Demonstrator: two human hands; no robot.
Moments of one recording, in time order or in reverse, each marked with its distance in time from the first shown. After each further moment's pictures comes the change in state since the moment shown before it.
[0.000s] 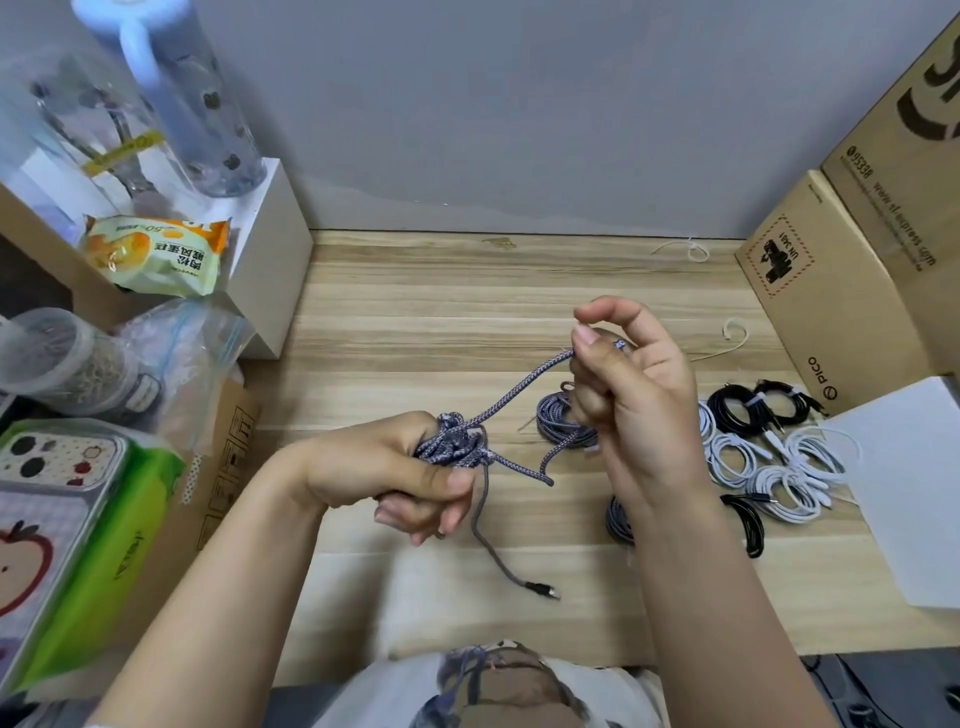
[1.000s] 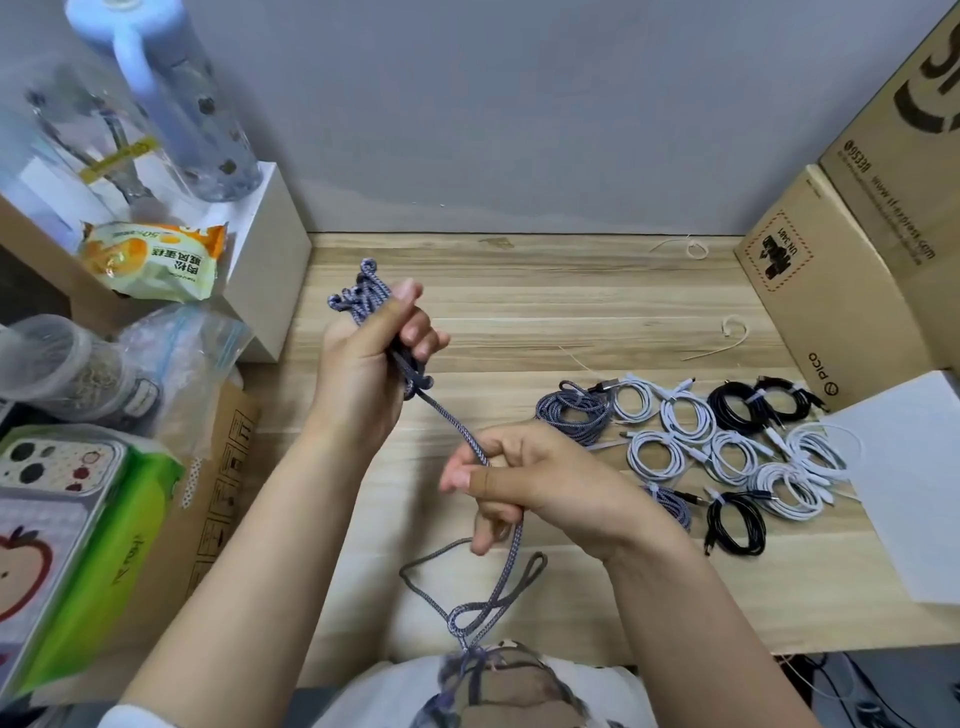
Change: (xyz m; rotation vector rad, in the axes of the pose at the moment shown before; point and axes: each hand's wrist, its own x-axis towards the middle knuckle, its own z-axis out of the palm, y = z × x) left_hand 0.036 0.027 -0.005 -0.437 1.076 0.625; right_hand -0.022 0.014 0.013 -0.380 -0.629 0.529
